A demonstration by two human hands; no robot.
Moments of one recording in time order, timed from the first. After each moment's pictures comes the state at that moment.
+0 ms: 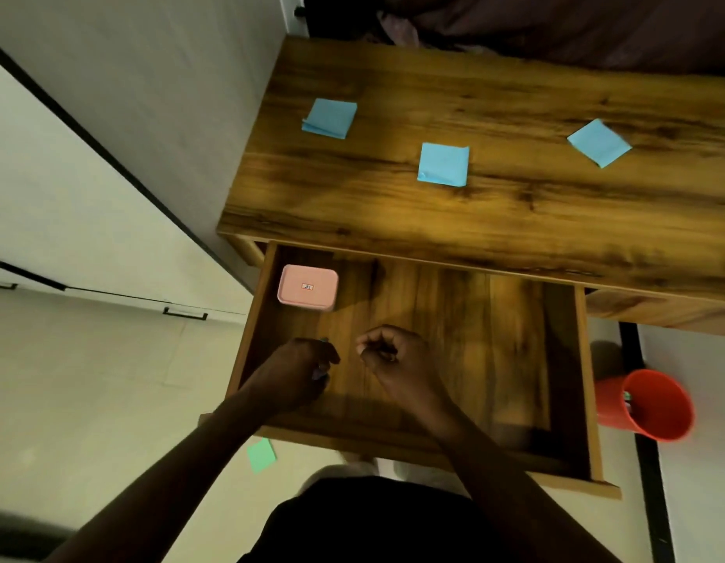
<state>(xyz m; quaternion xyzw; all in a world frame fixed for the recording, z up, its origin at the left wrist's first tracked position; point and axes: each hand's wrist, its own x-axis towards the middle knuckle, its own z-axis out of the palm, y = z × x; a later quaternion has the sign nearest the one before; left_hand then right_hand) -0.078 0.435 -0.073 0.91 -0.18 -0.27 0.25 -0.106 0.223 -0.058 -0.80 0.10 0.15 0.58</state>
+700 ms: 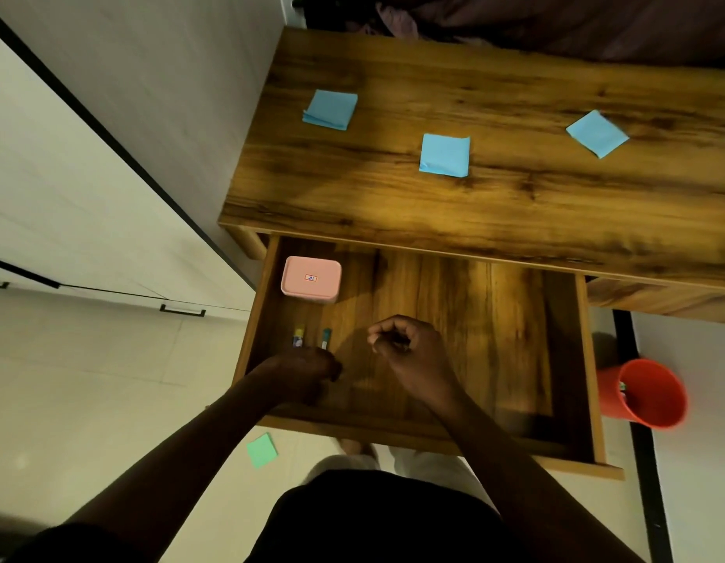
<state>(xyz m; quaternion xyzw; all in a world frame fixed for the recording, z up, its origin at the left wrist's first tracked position) -0.078 0.449 -0.110 0.86 -0.28 -0.41 0.12 -0.114 0.221 -0.061 -0.81 0.10 0.14 0.56</state>
